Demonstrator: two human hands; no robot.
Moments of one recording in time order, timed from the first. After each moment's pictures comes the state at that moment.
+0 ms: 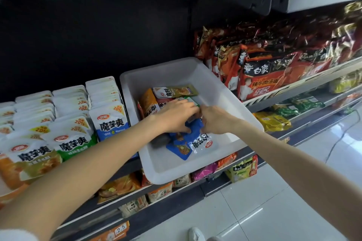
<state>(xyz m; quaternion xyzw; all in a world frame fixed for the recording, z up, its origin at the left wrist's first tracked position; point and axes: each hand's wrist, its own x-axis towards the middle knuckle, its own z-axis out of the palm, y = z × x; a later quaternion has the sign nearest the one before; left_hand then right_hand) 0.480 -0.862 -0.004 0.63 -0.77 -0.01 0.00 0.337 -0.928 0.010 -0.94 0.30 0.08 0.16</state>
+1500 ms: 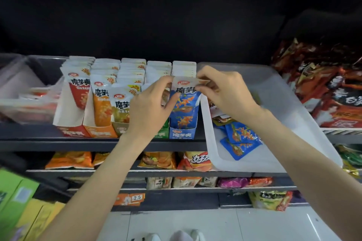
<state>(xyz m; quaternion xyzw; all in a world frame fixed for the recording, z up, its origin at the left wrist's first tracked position) 0.537 -0.658 0.022 0.76 -0.44 0.29 0.37 0.441 -0.831 0.069 -0.94 -0.05 -0.31 0.16</state>
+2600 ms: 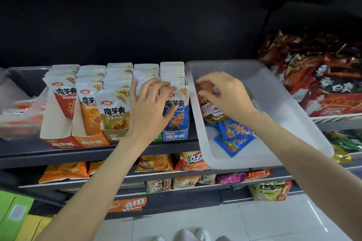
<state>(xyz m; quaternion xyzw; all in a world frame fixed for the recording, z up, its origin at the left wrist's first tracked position) 0.544 -0.676 0.002 0.81 -0.47 0.29 0.18 0.430 -0.868 0.037 -0.94 0.04 -0.30 0.14</state>
